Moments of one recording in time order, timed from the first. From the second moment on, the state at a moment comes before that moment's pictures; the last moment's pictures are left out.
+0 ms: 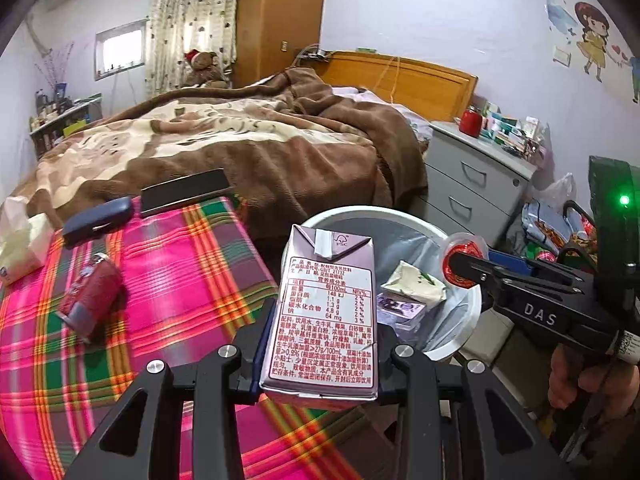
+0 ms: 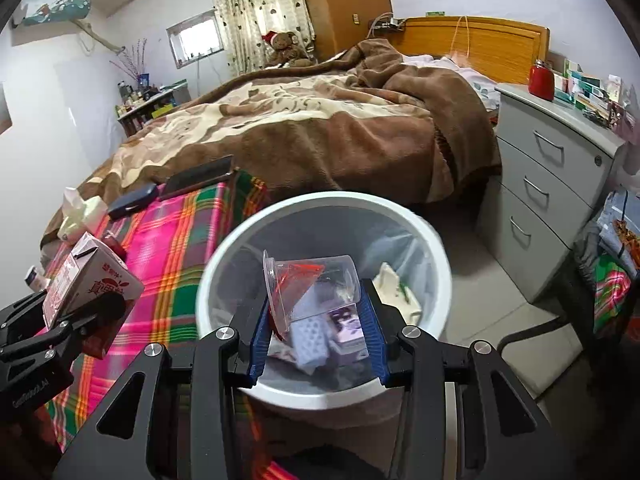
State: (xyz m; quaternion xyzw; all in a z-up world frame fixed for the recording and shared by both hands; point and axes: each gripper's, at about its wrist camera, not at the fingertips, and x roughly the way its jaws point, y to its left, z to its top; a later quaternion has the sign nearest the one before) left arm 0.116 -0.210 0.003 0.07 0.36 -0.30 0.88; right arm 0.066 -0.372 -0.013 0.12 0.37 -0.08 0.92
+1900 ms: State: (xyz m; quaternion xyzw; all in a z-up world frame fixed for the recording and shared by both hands) left arm 0.114 -0.162 0.001 0.02 0.35 -0.25 0.90; right arm 0.075 -0.339 -0.014 0.12 0.37 -0.04 0.92
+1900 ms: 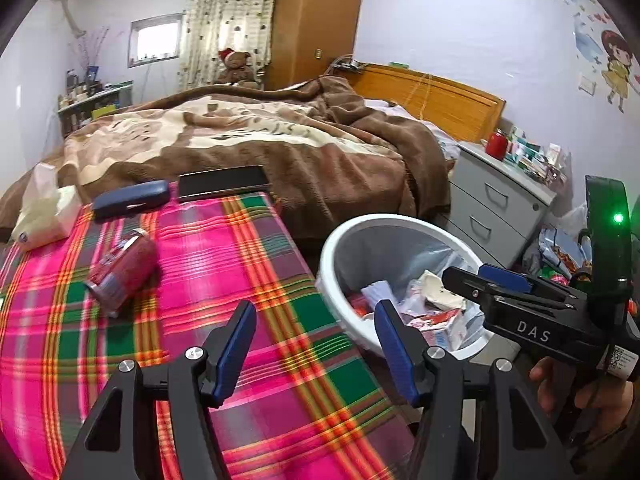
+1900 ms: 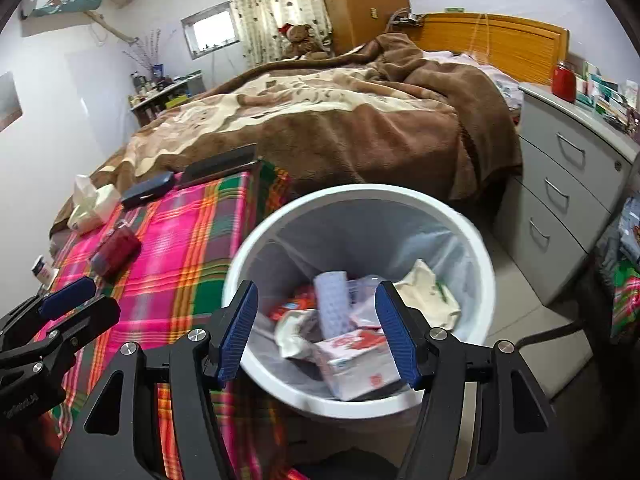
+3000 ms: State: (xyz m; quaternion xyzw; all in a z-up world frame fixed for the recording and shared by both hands) left arm 0.140 0.084 0.001 -0.05 0.34 -0.04 0.94; right arm 0.147 -0.180 -0.022 0.10 0.40 0.11 0.90
